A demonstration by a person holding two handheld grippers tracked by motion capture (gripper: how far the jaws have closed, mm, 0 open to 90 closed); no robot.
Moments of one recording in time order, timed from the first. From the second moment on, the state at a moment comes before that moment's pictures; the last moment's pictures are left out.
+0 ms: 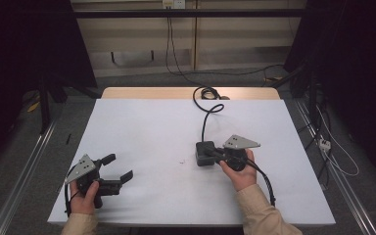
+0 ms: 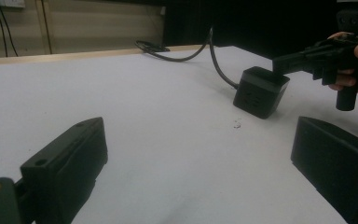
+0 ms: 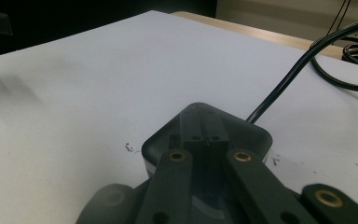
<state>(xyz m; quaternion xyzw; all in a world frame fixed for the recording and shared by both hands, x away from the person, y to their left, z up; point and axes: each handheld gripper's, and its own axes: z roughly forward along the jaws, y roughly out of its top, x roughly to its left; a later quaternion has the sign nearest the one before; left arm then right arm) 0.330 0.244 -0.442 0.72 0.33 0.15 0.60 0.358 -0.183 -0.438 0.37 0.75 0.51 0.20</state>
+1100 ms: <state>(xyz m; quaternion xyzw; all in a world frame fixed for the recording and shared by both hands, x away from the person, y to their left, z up) 0.330 0.245 -0.442 0.72 0.33 0.15 0.60 0.355 -0.173 -0.440 0.35 0.76 0.51 0.20</state>
